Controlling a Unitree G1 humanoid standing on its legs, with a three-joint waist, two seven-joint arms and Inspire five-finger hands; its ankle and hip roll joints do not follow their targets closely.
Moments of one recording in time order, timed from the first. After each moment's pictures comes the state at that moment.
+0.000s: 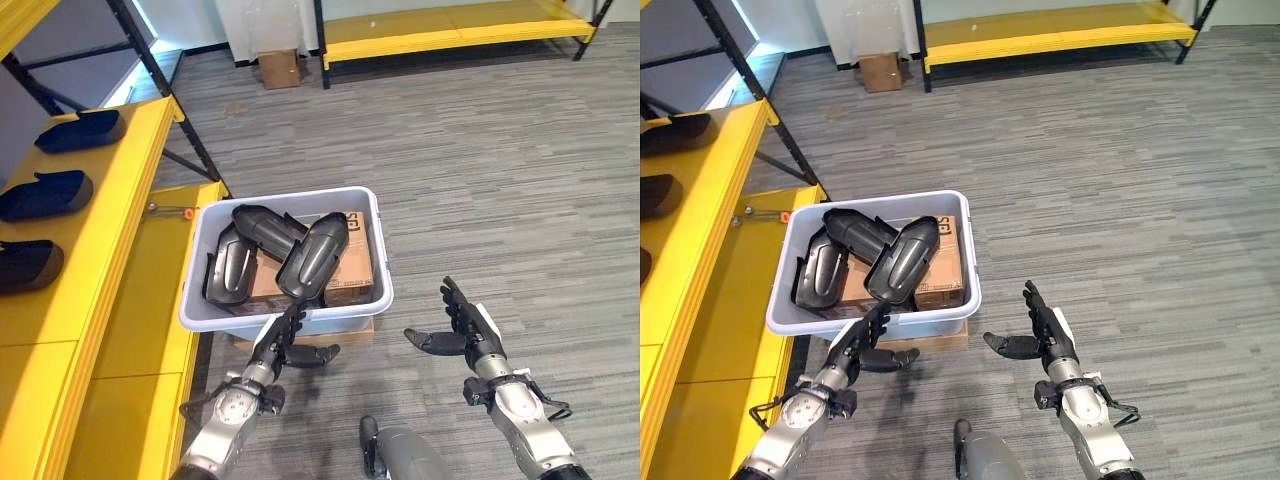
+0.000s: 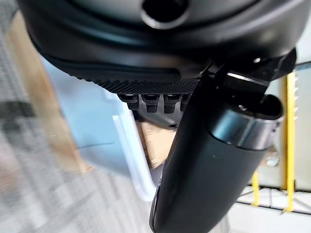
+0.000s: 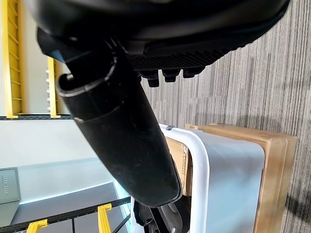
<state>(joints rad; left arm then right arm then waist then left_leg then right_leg) -0.03 0.36 -0.31 0.27 -0.31 -0.07 0.04 0.03 -0.43 0.19 0.24 0.33 -0.14 -0.10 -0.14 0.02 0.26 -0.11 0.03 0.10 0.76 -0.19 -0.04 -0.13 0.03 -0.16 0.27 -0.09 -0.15</state>
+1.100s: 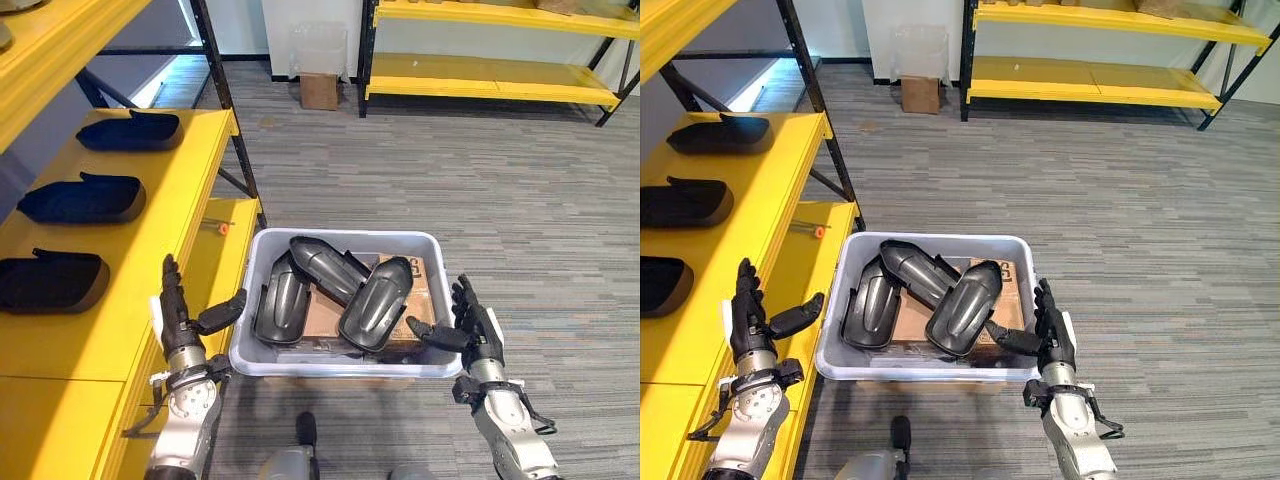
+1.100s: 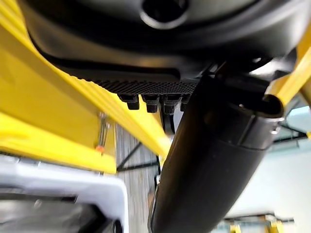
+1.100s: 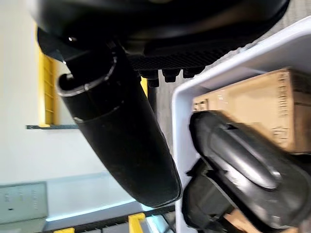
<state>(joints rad) 0.03 0.37 -0.02 0.19 -0.22 -0.20 0.42 0.05 -0.32 0.18 0.16 0.38 -0.20 -0.27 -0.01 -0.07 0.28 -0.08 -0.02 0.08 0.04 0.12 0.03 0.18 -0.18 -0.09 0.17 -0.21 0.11</state>
